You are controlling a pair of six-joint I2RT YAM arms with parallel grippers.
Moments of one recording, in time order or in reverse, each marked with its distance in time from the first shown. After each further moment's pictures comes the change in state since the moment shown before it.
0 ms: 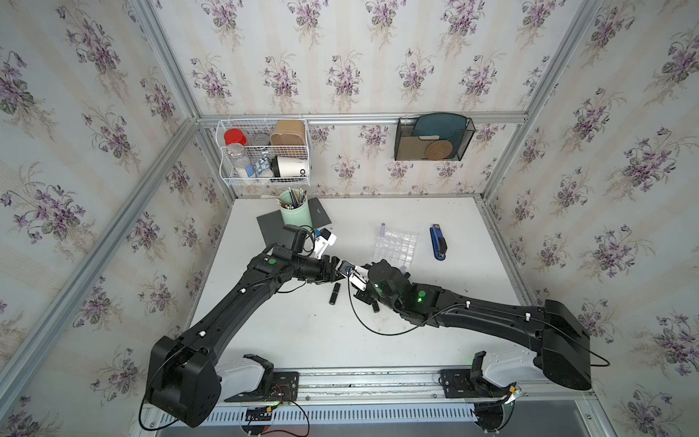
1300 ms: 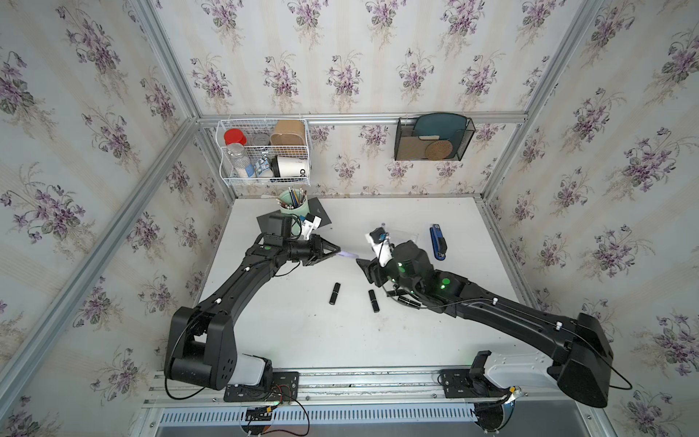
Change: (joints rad) left arm 0.190 0.187 -0.014 0.370 0.163 -0.227; right arm -0.267 -0.171 -0.012 -0.061 -0.200 0.564
